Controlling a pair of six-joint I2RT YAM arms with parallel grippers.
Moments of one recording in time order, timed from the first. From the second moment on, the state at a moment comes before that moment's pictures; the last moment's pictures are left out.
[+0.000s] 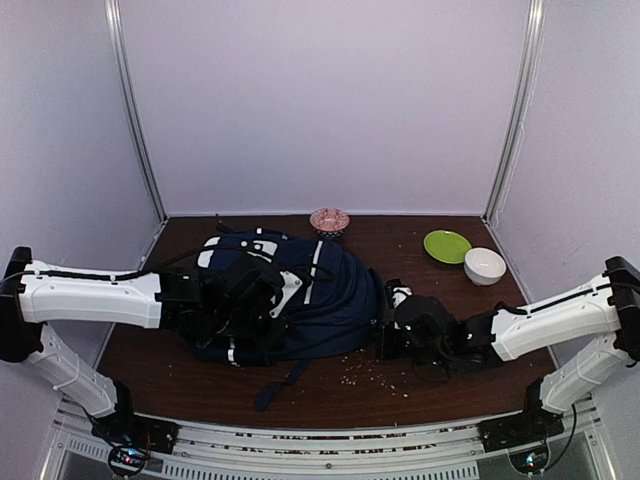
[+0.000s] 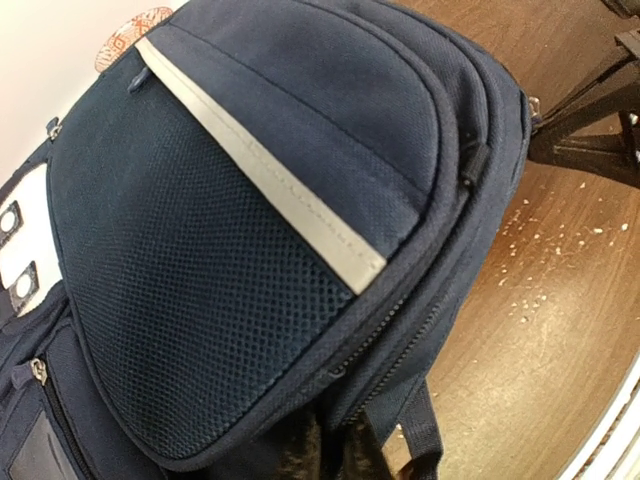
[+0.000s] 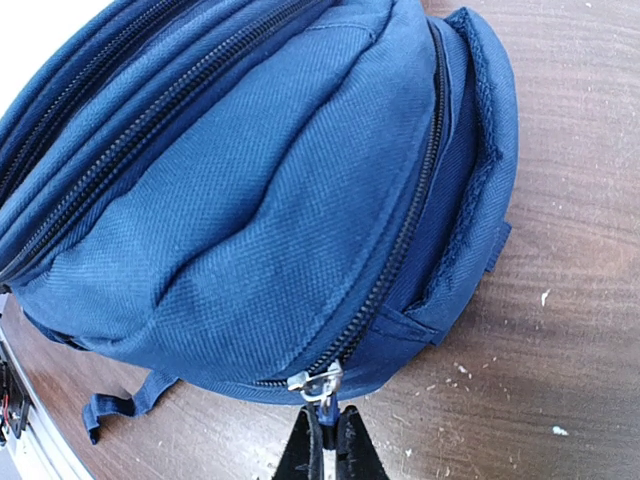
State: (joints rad) left arm -1.14 1.43 1.01 -0.44 -0.31 -0.16; right arm 1.10 1.41 0.62 0.12 0.36 0.80
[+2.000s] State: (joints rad) left arm -0.91 0.79 0.33 -0.22 -0.31 -1.44; right arm 1.12 1.39 0.62 0.11 0.30 0.73
